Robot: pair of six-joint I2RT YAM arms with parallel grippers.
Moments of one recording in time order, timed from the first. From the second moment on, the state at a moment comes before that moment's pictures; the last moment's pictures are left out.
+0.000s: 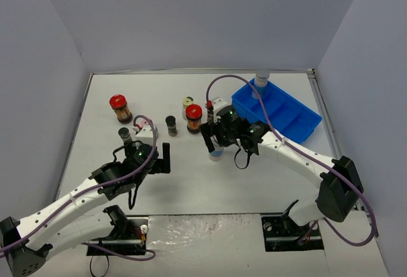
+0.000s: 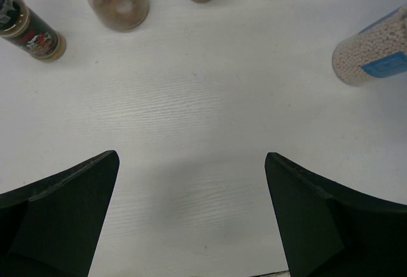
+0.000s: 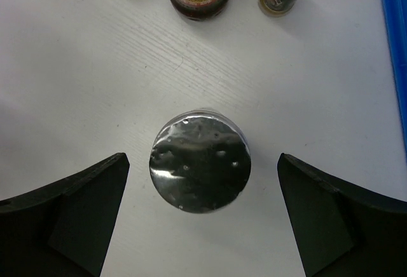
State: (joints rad) left arm -0.86 0.84 0.75 -0.66 -0.51 -0.56; right arm 0.75 1.42 1.08 -0.44 0.11 0.16
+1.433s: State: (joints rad) left arm -0.82 0.84 0.72 -0.57 -0.39 -0.49; right arm 0.24 1.76 1.72 -0.49 0.24 0.14
